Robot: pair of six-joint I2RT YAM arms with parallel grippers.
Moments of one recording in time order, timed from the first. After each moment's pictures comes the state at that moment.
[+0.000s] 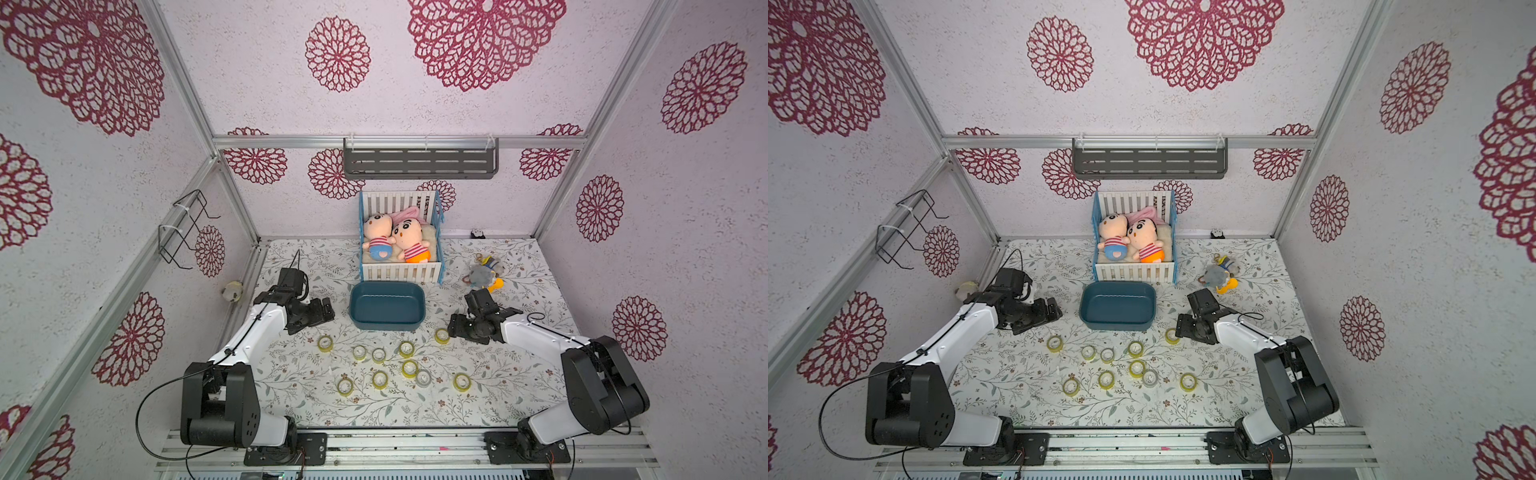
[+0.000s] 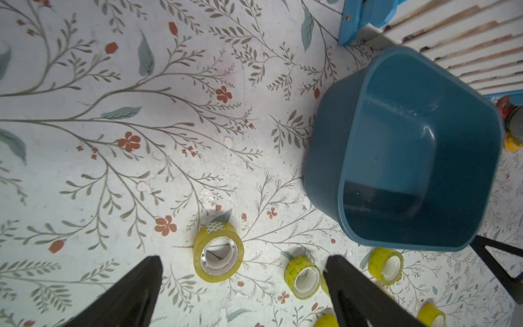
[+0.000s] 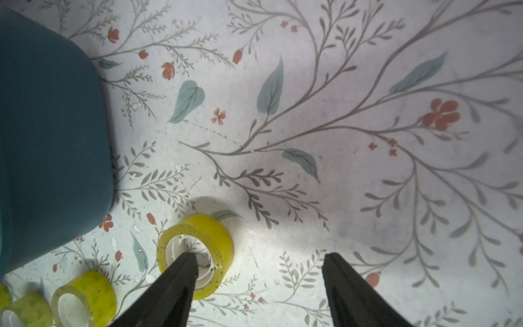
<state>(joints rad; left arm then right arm) -0.08 1.44 0.99 -0.71 0.19 -0.36 0.35 1.52 0.81 -0.41 -0.04 0.53</state>
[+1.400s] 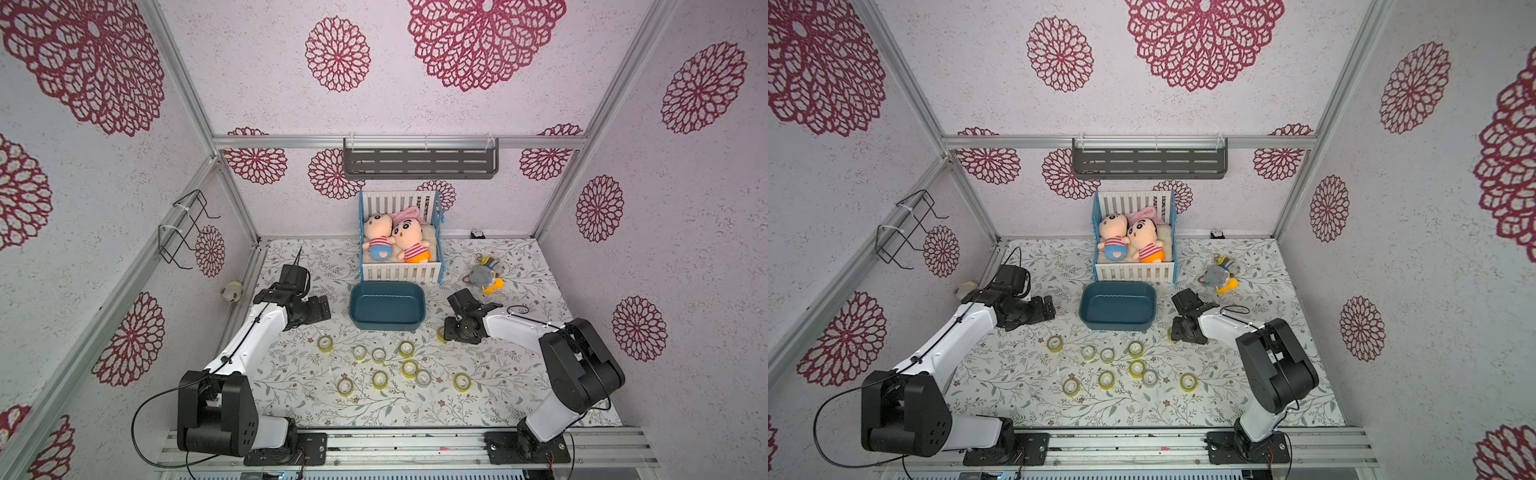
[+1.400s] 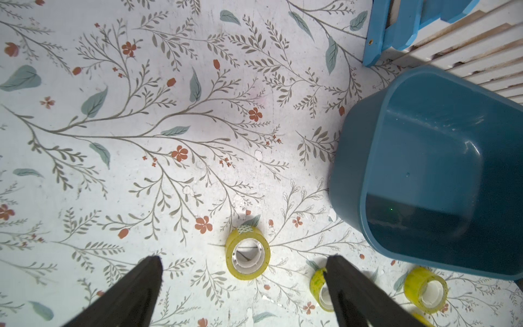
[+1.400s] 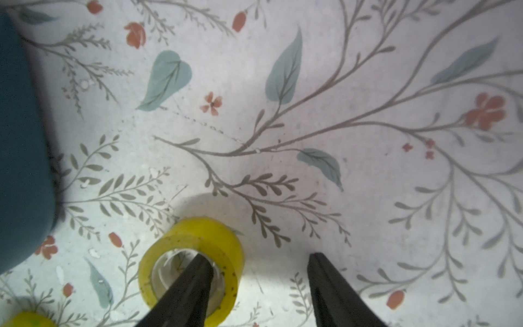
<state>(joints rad) -0.10 1.40 1.03 -0.76 0.01 -0.36 0.44 1.66 0.90 -0.47 0.08 0.55</state>
